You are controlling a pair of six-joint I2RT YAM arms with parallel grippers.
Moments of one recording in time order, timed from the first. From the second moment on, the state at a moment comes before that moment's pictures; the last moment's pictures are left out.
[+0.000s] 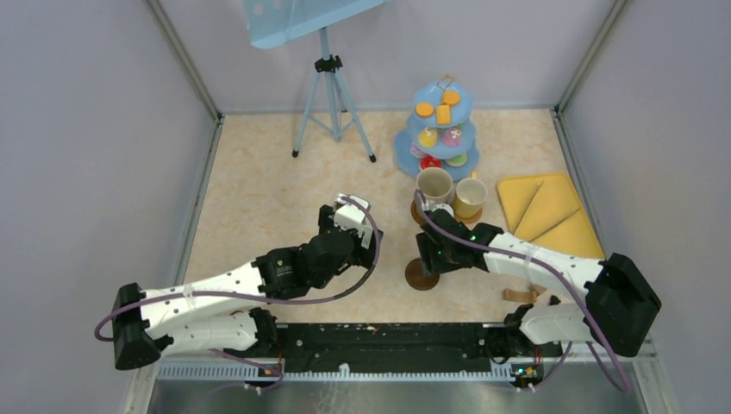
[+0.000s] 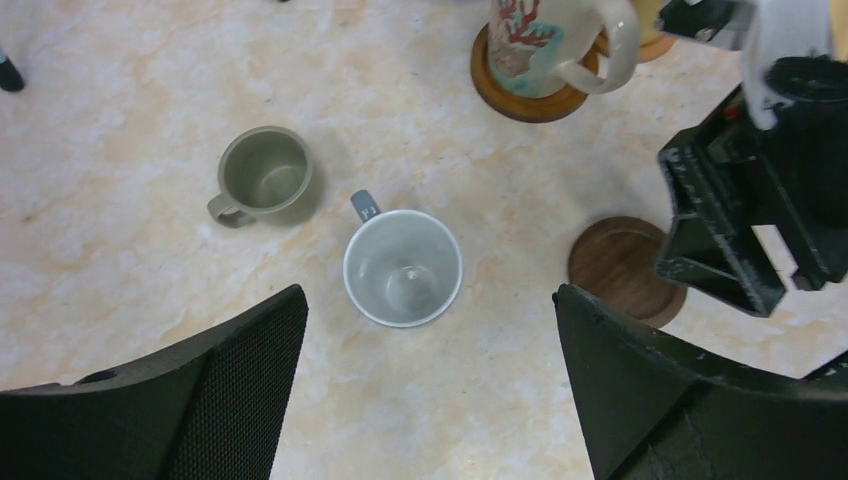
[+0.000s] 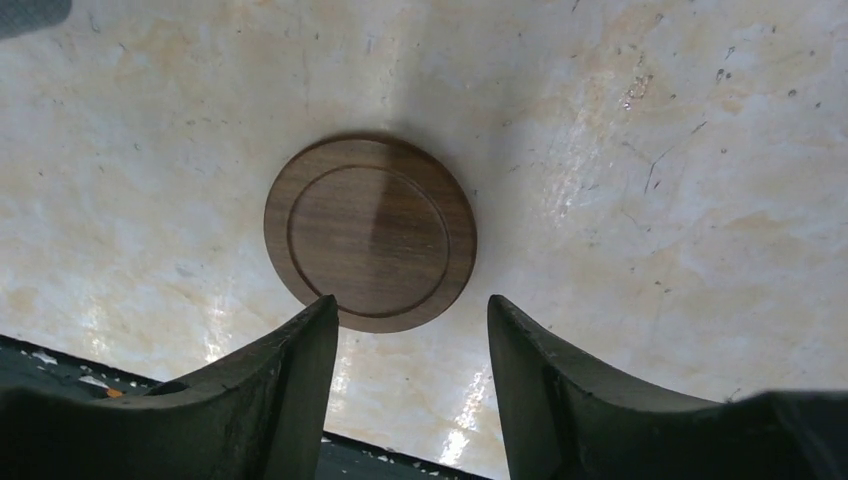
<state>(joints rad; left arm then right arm) -1.17 0.98 0.78 -0.27 -0.59 -0.32 0.83 1.26 0.75 -0.60 0.15 0.55</state>
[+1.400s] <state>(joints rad) -0.89 0.98 0.82 -0.29 -0.56 -0.22 0.39 1.20 0.56 -0.53 0.48 0.90</state>
